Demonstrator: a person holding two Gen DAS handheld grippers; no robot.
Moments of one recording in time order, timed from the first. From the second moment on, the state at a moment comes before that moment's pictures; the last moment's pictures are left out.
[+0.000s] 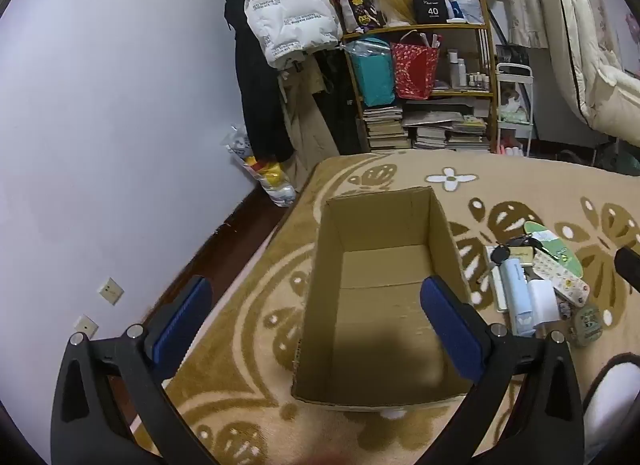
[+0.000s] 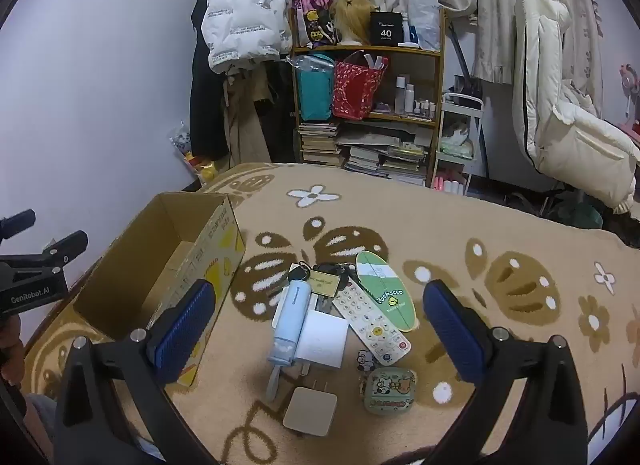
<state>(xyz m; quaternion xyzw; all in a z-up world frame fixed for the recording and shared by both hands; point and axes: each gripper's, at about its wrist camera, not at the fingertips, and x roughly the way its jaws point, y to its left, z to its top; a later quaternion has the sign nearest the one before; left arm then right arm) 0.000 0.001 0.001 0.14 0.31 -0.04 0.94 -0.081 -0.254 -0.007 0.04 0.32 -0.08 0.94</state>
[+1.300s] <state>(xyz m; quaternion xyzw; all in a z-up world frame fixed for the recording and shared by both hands) 0.004 -0.004 -0.005 0.16 0.33 -0.05 0.93 -0.081 -0.257 -0.017 0.04 0.32 -0.08 0.94</state>
